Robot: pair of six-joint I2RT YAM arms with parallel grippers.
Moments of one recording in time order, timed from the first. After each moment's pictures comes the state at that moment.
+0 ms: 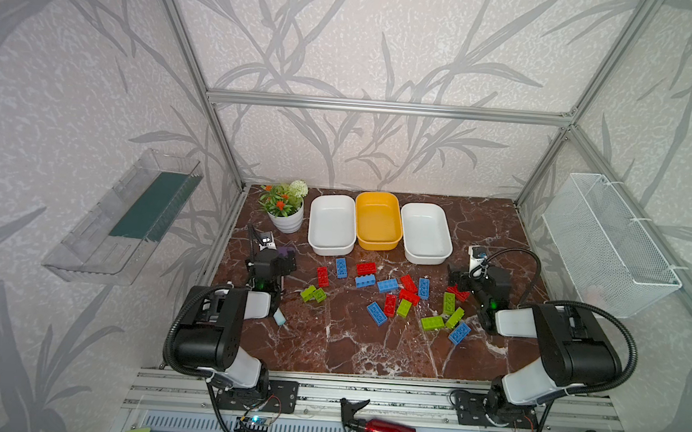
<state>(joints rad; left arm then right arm) 0.00 1.53 0.40 0.70 -0.29 -0.09 0.05 1.58 0.37 0.86 -0.10 -0.06</state>
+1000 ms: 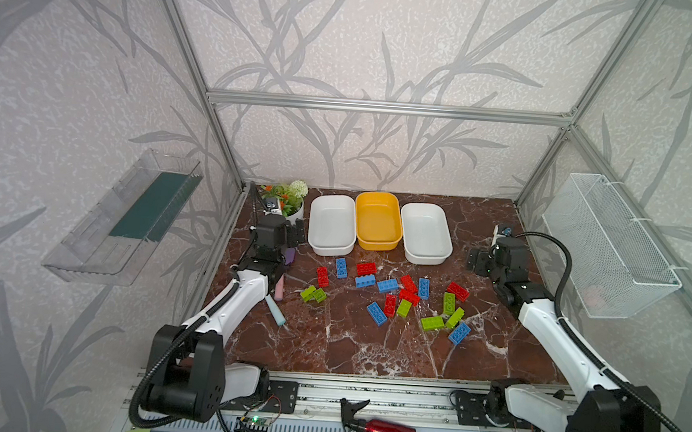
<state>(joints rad) -0.17 1.27 0.79 0.06 -0.29 -0.17 0.13 1.15 0.78 -0.32 0.29 0.22</state>
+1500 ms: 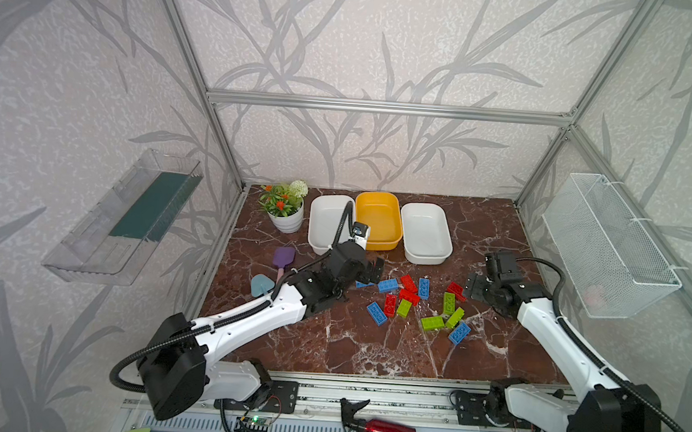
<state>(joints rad) -0.85 1.31 0.92 -0.12 -0.36 -0.30 0.16 1.16 0.79 -0.70 0.22 0.45</state>
